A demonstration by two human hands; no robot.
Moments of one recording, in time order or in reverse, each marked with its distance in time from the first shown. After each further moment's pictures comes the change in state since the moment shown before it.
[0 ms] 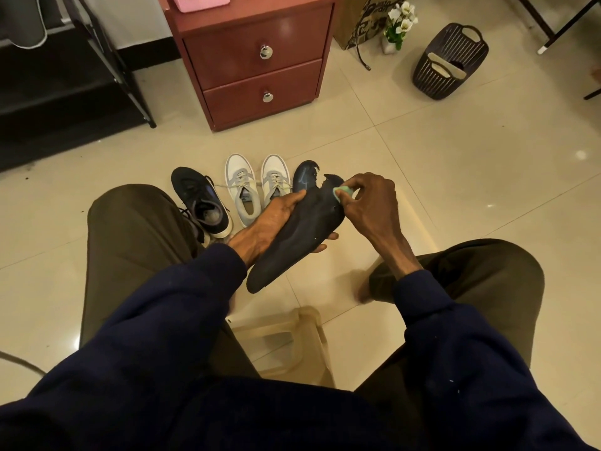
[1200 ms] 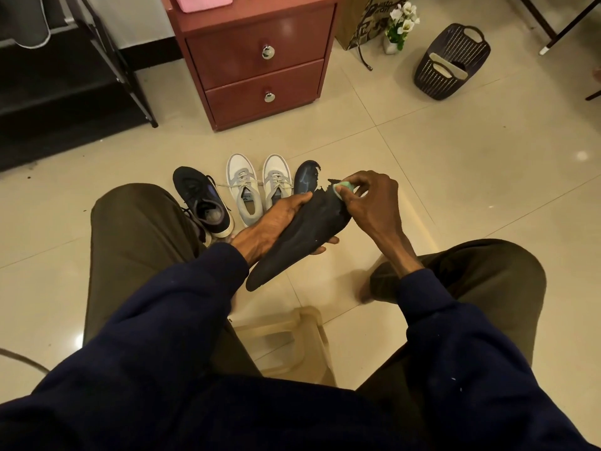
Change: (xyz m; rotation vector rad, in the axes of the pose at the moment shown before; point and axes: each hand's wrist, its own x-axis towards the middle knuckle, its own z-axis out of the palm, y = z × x) left_hand -0.005 0.001 0.005 0.037 0.012 -0.050; right_hand 0.003 0.000 -0.002 0.087 0.011 -0.014
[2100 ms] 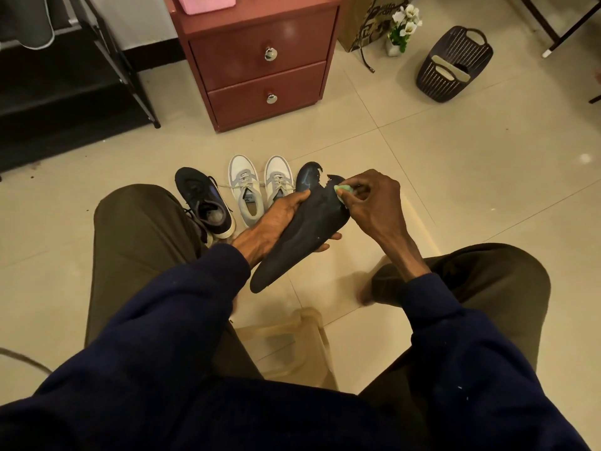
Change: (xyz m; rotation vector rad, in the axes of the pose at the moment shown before) left_hand 0.003 0.001 -0.004 -0.043 -0.012 0.040; right_hand 0.000 -0.003 -0.005 -0.001 -0.042 -0.035
